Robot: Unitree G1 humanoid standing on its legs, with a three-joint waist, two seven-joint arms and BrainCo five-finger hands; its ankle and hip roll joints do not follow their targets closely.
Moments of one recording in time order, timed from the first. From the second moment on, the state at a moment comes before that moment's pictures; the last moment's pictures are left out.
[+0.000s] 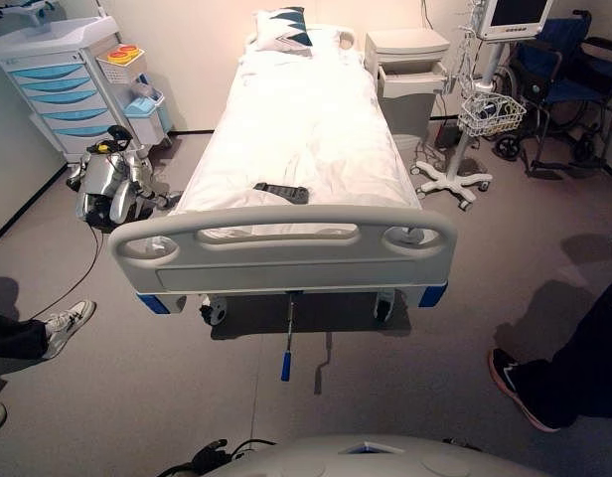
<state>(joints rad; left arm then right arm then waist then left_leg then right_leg) 0.06 0.22 -0.24 1.33 -0.15 -0.12 -0.06 0.08 -0.34 0.28 1.28 0.13 -0.10 0.14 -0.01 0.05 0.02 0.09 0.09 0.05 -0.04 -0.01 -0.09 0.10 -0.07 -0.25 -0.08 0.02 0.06</state>
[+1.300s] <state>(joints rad) -0.72 0.46 -0.28 1.16 -0.55 -0.21 0.13 -0.45 -0.52 0.44 0.90 0.18 -0.21 -0.05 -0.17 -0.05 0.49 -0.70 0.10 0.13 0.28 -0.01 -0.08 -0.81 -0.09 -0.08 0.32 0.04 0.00</state>
